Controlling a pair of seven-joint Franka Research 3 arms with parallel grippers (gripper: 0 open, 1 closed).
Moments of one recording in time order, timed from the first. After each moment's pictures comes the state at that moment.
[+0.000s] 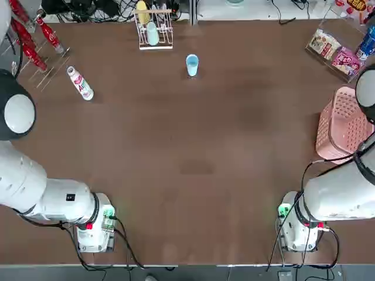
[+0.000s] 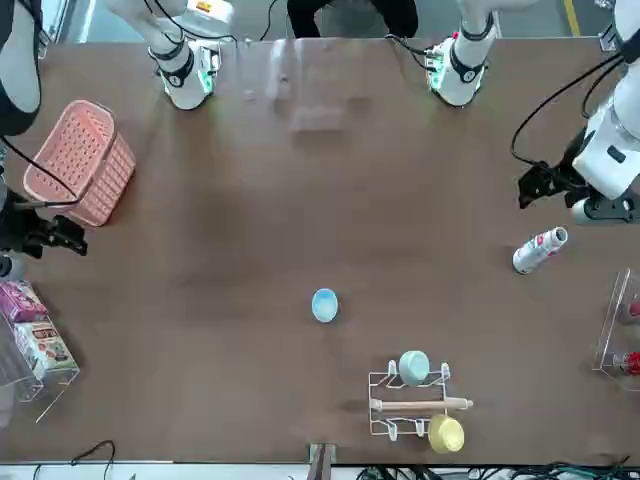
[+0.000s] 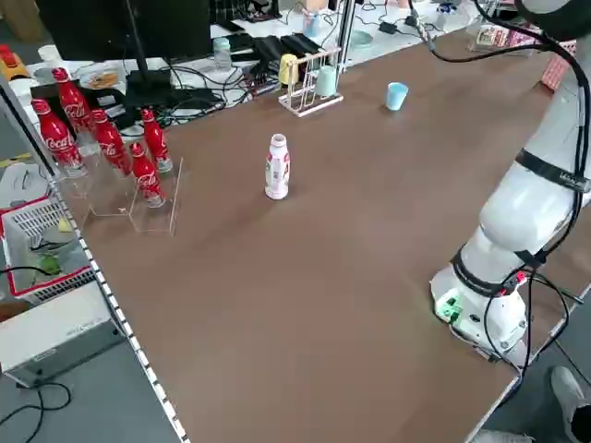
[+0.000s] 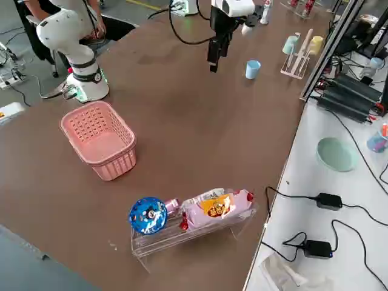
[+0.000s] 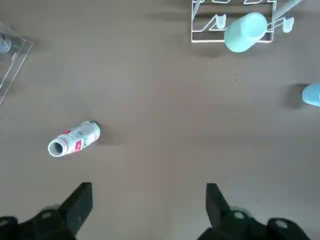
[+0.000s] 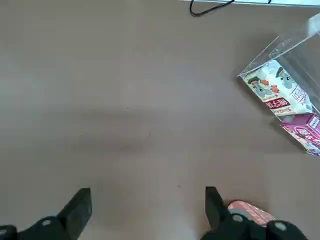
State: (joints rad) left arm -0.04 0.11 -0.12 -1.44 0.02 1.57 -0.15; right arm -0.04 0.26 0.03 -1.36 -0.03 1.65 -0.06
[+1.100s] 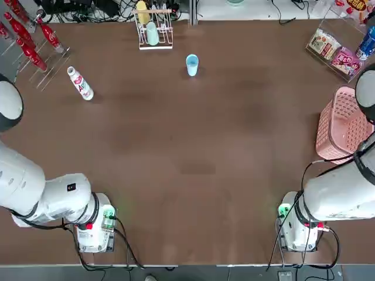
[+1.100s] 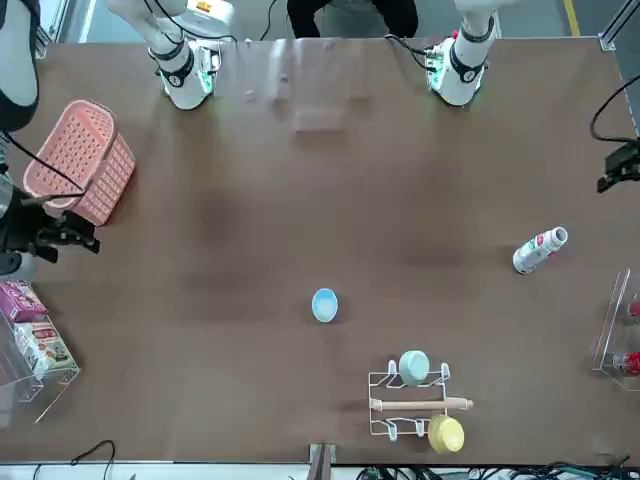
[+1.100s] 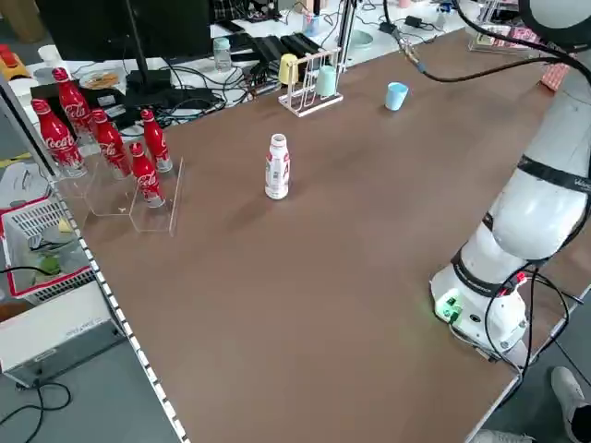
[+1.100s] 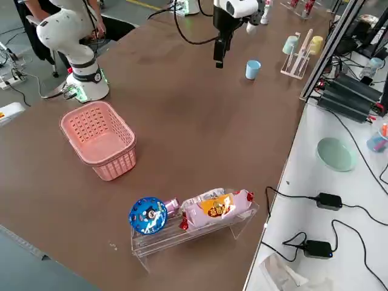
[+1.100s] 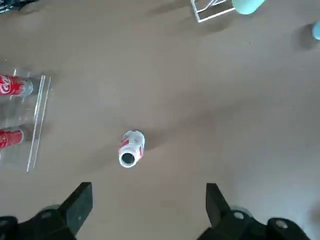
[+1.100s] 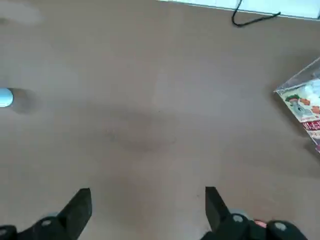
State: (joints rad) left arm 0.29 0.11 -0.09 -1.44 -0.12 1.55 0.60; right arm -0.03 0.26 0.03 -1.37 0.09 1.67 -0.22
